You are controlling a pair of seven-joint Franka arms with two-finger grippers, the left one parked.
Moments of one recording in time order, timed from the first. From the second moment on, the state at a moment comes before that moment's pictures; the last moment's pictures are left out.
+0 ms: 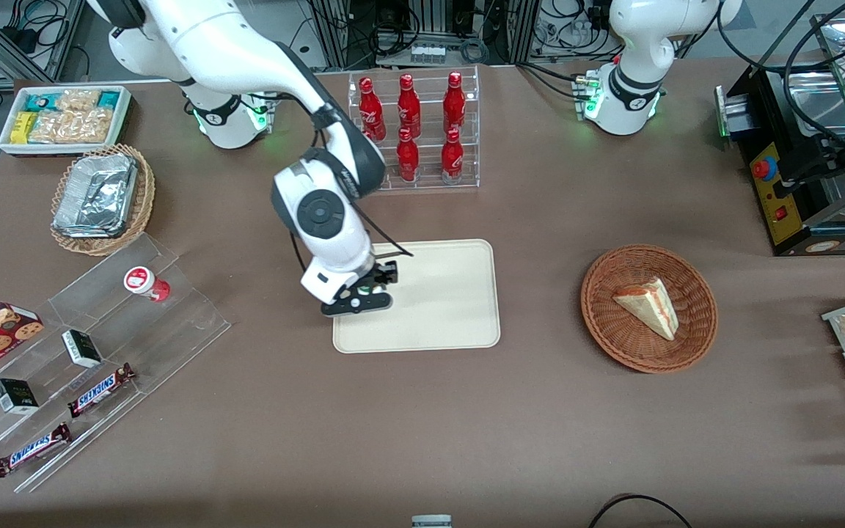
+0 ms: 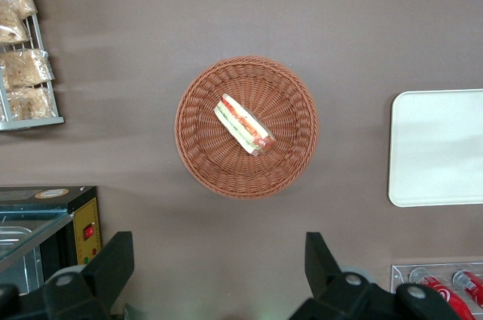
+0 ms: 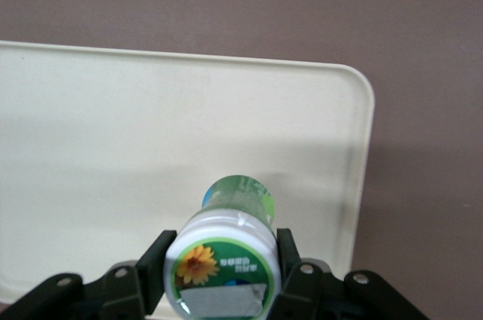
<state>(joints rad) 0.78 0.52 -0.14 -1.70 0.16 2.24 0.50</state>
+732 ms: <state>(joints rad) 0.87 0.65 -0.15 -1.66 0.16 2.36 0.69</state>
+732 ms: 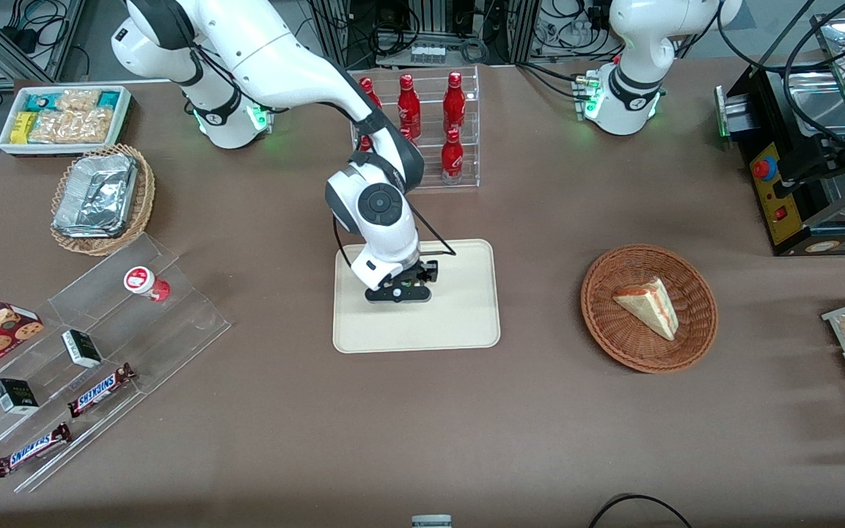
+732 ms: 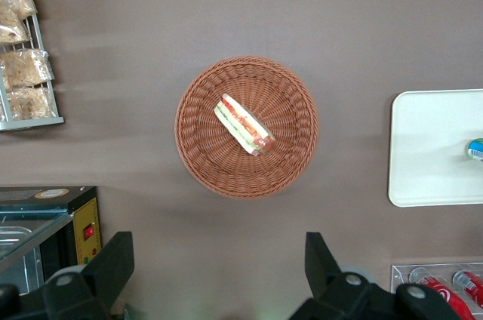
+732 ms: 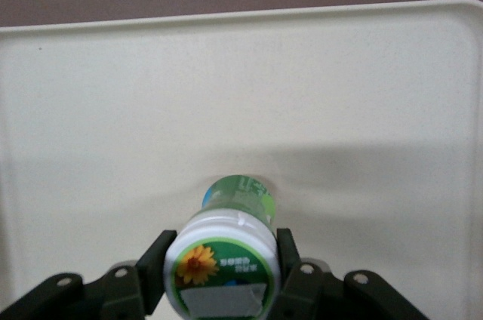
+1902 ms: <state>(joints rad) 0.87 0.65 -0.16 -1.64 0.16 2.34 0.59</state>
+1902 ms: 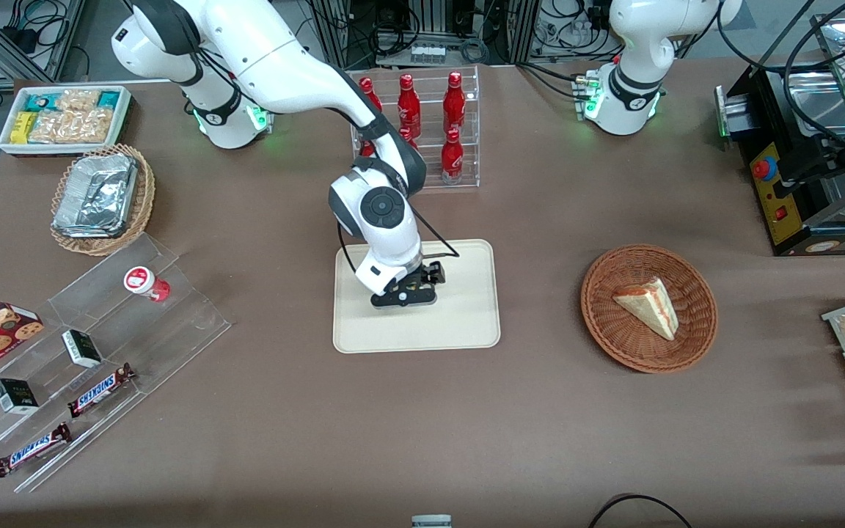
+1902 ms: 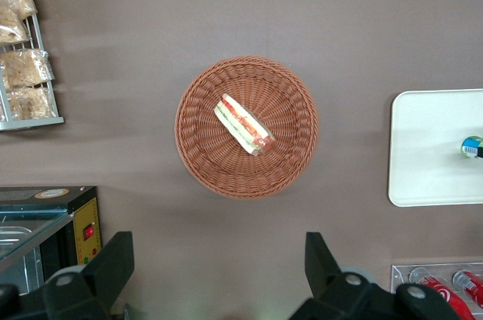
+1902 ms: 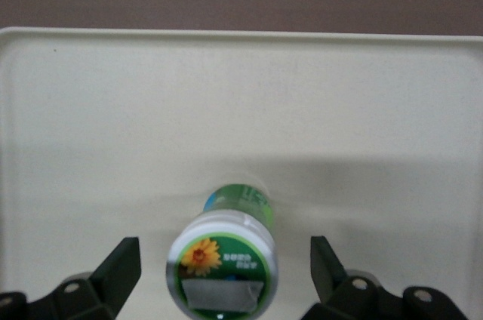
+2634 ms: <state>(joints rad) 0.81 0.37 -0.17 -1.62 0.16 1.86 0.46</state>
